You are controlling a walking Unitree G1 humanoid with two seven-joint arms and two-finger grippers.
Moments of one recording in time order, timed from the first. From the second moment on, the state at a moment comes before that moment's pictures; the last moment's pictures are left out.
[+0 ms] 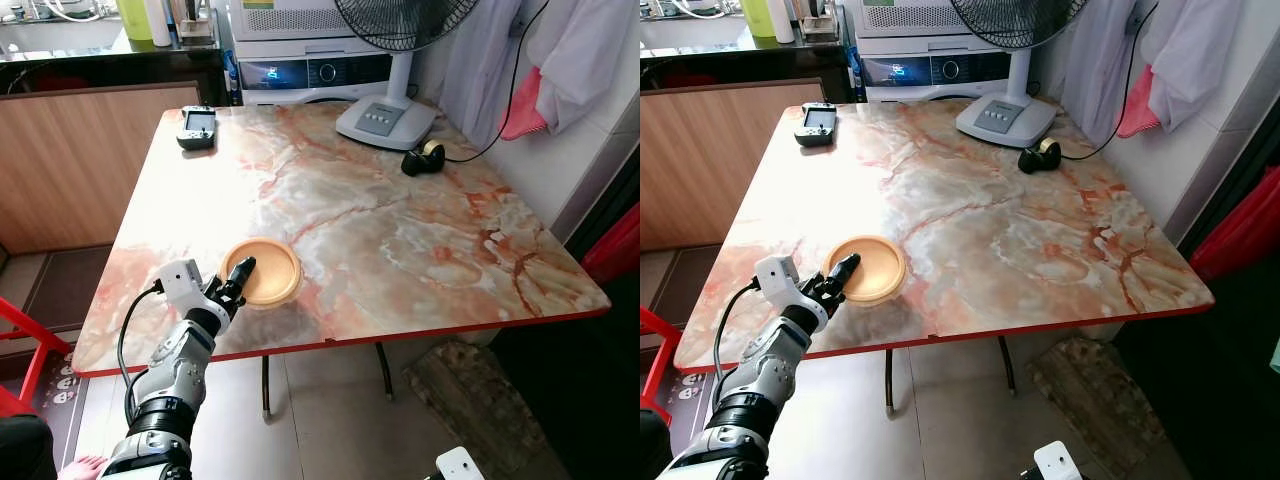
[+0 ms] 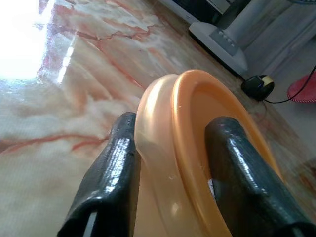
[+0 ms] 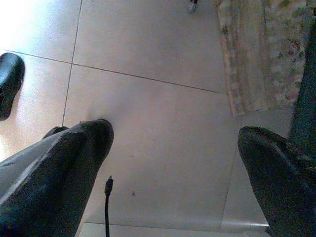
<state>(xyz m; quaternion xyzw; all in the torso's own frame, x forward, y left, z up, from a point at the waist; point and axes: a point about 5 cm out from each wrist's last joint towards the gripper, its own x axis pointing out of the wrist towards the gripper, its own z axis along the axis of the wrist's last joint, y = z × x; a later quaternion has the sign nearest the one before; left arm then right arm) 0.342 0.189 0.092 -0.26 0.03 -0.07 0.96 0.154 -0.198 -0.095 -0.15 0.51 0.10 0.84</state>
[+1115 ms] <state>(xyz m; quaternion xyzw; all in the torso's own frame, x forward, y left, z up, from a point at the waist) 0.309 0.211 0.137 -0.15 -0.07 0.03 0.99 0.151 -0.196 -0.097 -0.11 0.51 0.07 0.85</state>
